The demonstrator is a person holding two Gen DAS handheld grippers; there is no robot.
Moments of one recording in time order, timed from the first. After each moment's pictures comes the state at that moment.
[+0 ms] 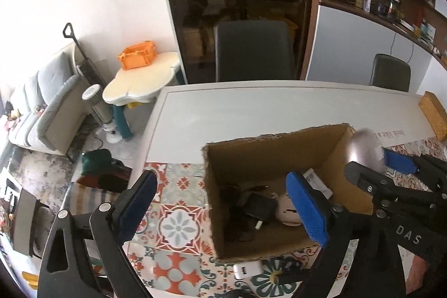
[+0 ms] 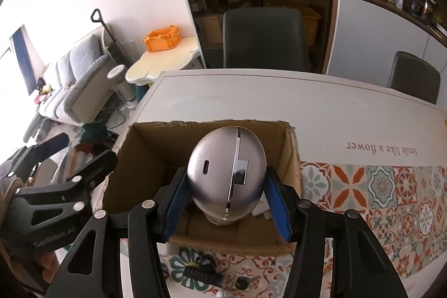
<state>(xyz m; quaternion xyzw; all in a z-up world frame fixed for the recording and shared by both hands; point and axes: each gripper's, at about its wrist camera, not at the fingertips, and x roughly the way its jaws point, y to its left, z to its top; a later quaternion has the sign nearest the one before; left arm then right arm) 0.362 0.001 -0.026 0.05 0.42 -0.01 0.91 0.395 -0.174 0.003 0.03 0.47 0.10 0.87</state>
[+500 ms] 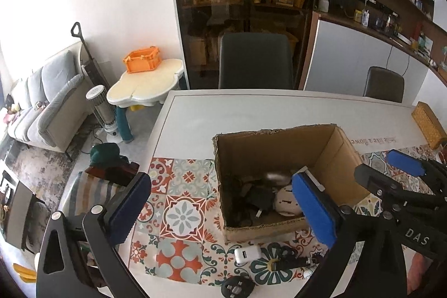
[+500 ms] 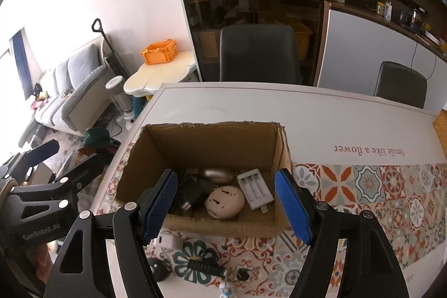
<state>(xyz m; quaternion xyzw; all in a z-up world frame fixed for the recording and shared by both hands) 0.319 0.016 -0.004 0.02 0.39 -0.01 0.92 0.348 -0.171 0.031 0.02 0.43 0.08 0.90</state>
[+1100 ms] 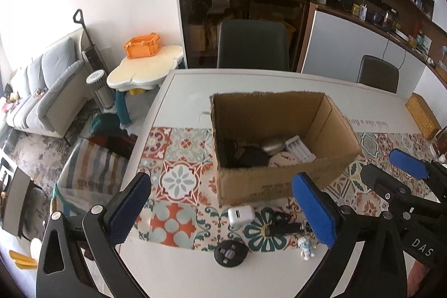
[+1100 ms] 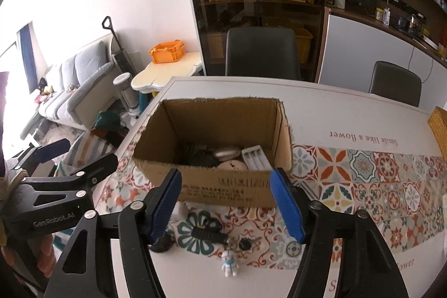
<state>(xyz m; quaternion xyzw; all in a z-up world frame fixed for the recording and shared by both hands) 0.263 0.016 -0.025 0.01 0.42 -0.01 0.91 0.278 -0.172 0.029 0.01 0.42 0.09 0.90</state>
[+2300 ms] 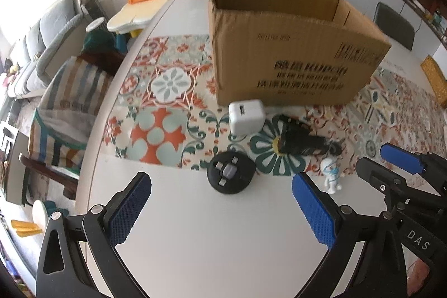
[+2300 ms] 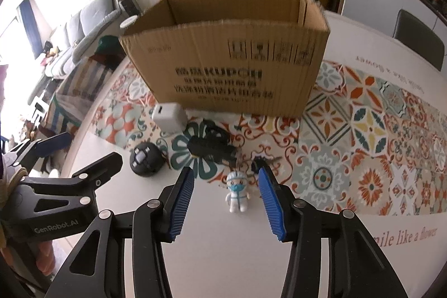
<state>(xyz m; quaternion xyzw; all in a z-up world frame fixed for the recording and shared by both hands) 0.214 0.010 -0.142 0.01 0.54 0.02 0.84 0.239 -0.173 -0.083 -0.01 0.55 0.13 0.83</state>
